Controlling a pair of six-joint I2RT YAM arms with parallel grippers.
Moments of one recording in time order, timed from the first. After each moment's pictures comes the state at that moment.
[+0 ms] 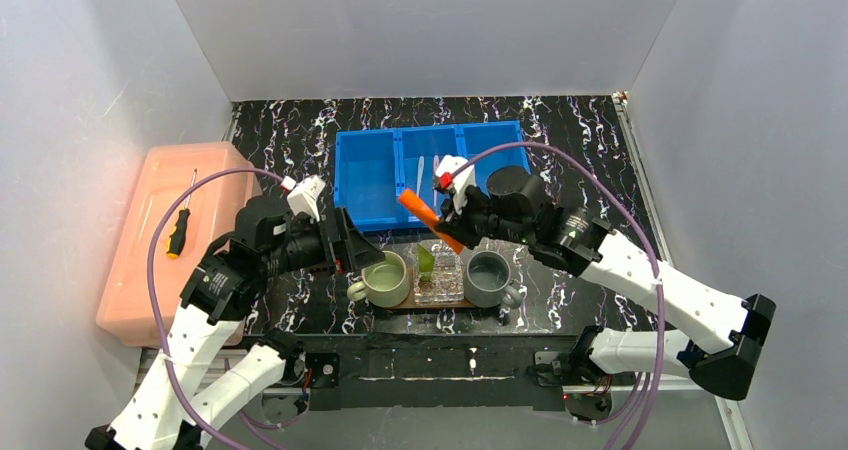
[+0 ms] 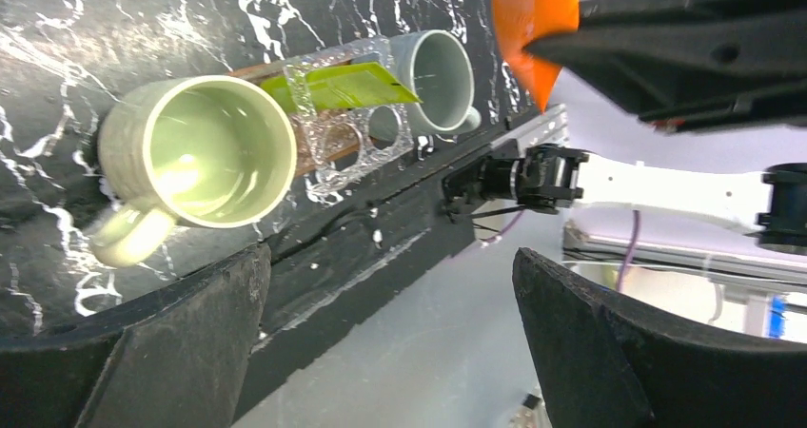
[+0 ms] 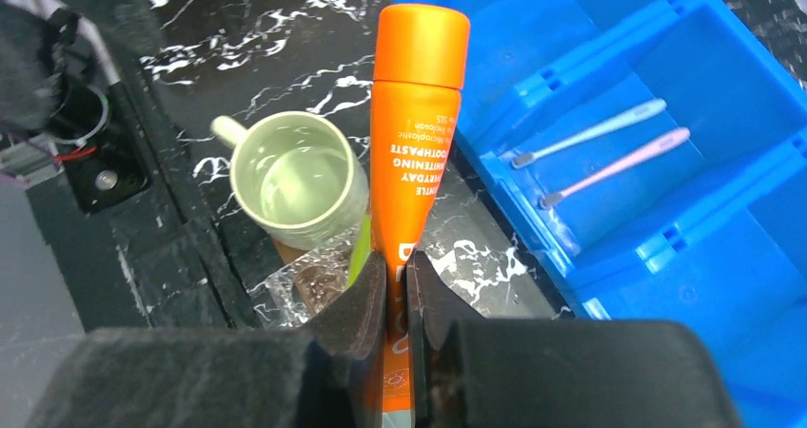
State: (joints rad) left arm -0.49 0.70 1.01 -0.90 0.39 -0.67; right arm 0.98 1.14 1.18 -0.48 -0.10 -0.06
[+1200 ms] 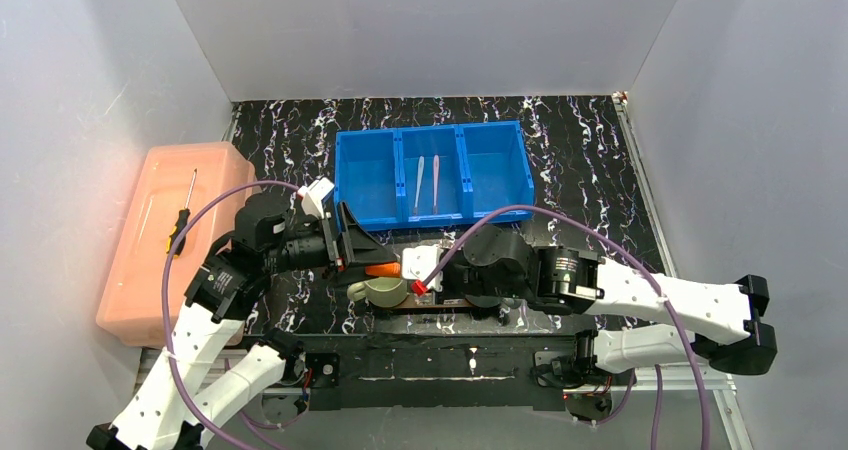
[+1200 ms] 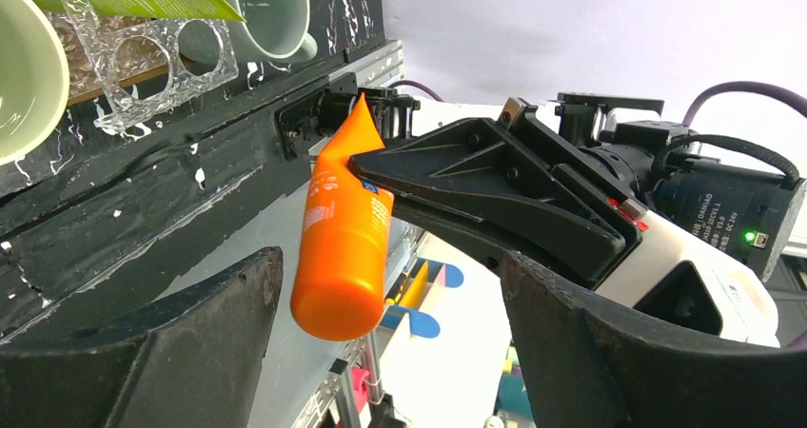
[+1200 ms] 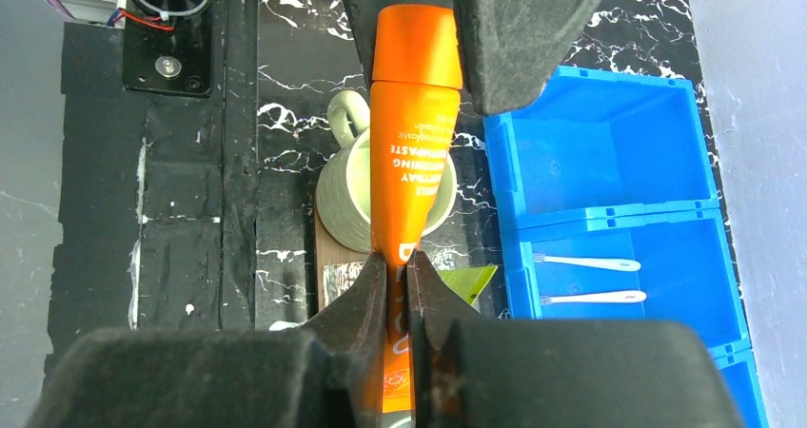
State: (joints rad) left arm -0.49 0.71 0.99 -0.77 0.69 -1.05; right arm 1.38 1.10 1.14 -0.46 0.02 -0.42
